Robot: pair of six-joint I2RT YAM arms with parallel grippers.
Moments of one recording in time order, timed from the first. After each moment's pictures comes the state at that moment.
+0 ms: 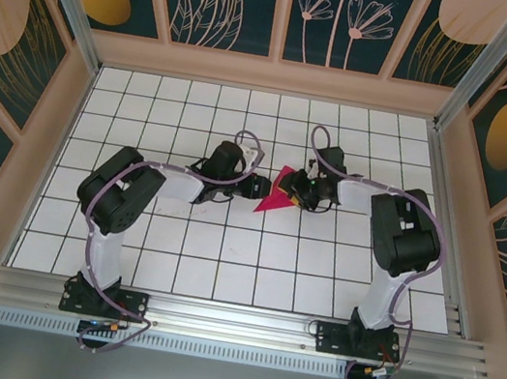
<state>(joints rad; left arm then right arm) -0.61 1.94 0.97 0.35 0.44 -0.57 0.37 1.89 1.04 -0.18 -0.49 0.78</state>
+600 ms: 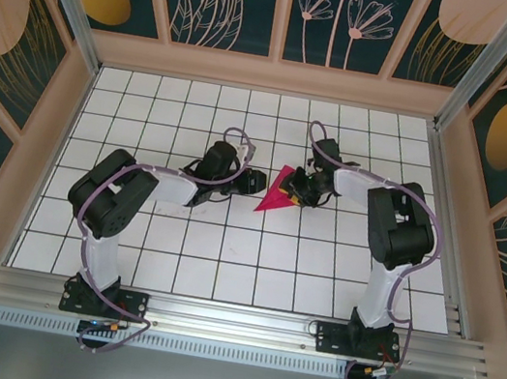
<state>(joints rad) -0.60 1.90 0.92 0.44 0.39 -0.72 0.38 1.96 1.18 -0.40 -0.44 0.77</state>
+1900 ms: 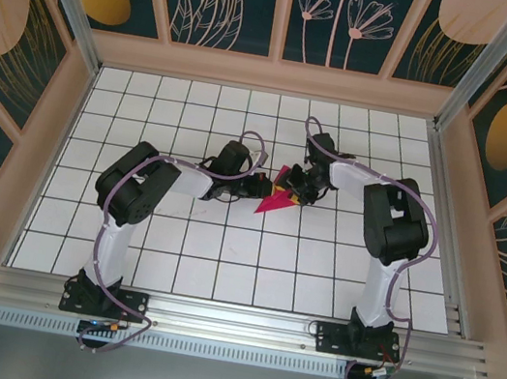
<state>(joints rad) -0.60 2.09 1.09 0.33 0.52 -0.71 0.40 2.01 1.26 -0.50 -0.41 0.77</state>
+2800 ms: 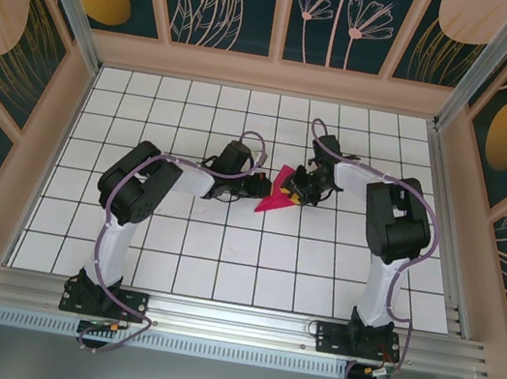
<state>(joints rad) -0.60 2.11 1.12 0.28 0.49 -0.70 0.37 2.02 1.25 -0.49 -0.47 0.78</state>
